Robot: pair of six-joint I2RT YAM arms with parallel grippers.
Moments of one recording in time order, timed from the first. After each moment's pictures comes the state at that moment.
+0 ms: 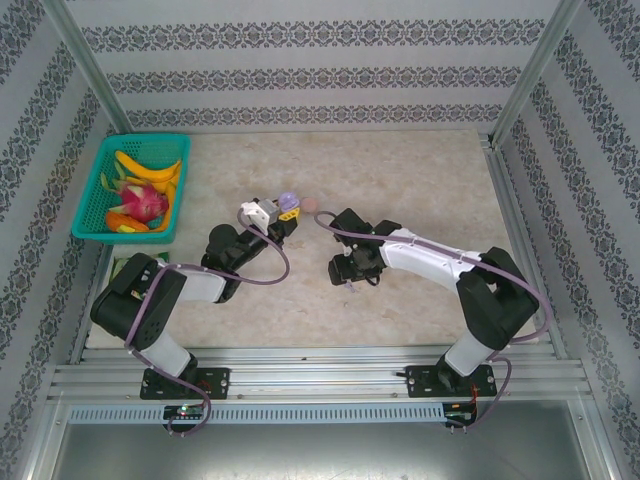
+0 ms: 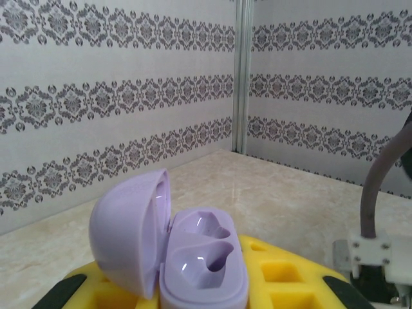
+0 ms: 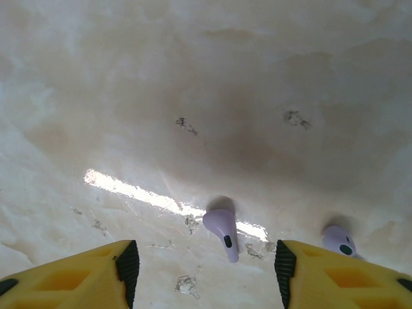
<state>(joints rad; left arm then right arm) -0.42 1.61 0.51 1.25 0.34 -0.03 0.70 1.64 1.06 -0.73 -0.07 0.44</state>
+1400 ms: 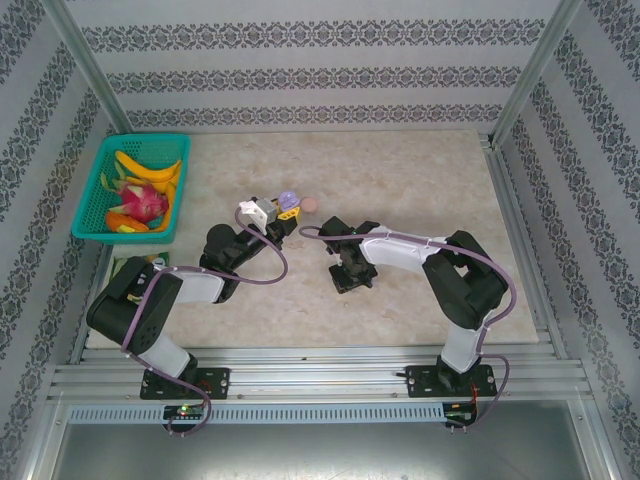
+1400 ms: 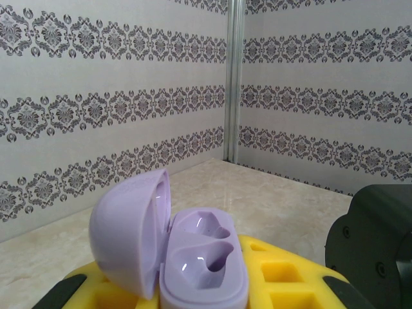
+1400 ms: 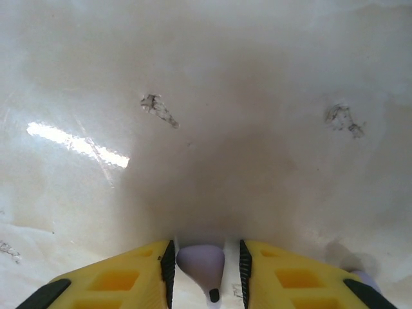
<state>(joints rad) -0.42 1.58 0.51 1.25 0.37 -0.06 0.73 1.82 1.12 -0.79 -0.02 0.33</state>
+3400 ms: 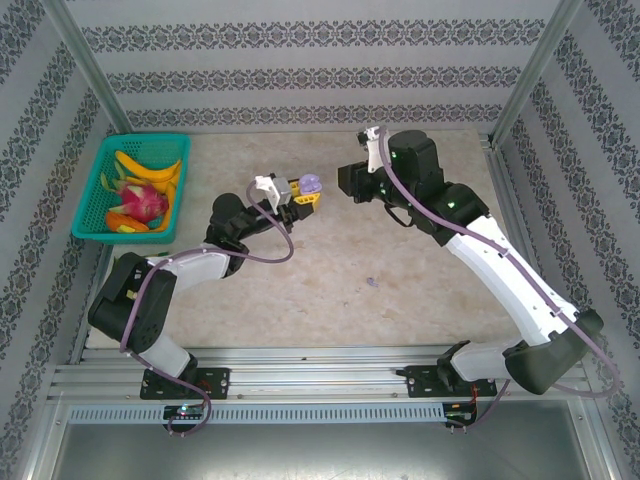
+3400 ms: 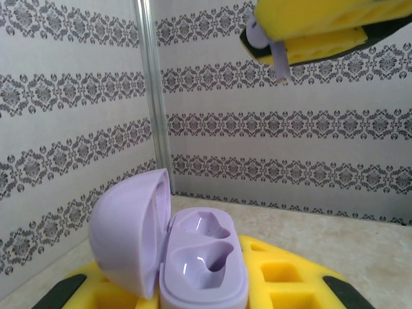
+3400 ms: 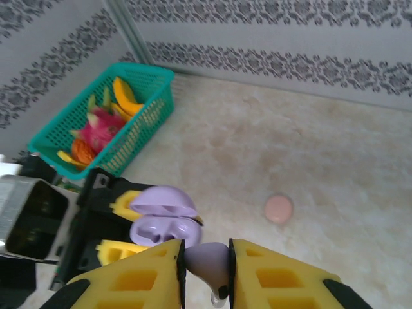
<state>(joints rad) -0.43 1.59 0.79 1.04 0.66 -0.04 0.58 1.33 1.49 -0.58 -0.15 0.27</state>
